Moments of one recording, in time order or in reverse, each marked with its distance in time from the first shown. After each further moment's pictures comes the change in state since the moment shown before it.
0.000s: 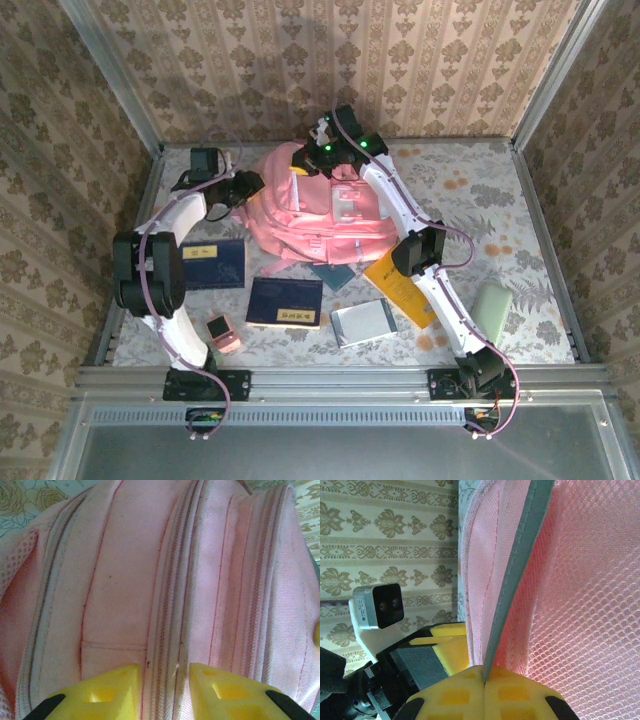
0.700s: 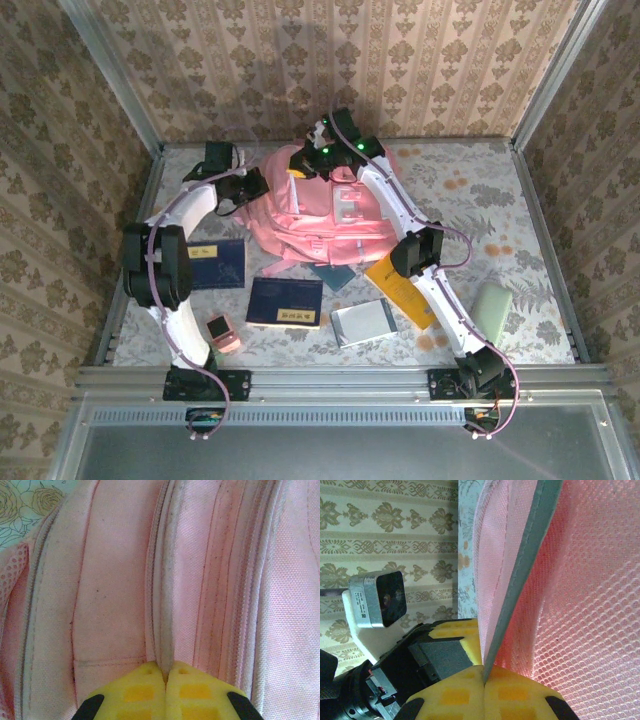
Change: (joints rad) left arm -0.063 0.073 0.110 -0.125 -0.107 0.114; right arm 0.011 0.018 0.000 0.010 -0.017 0.000
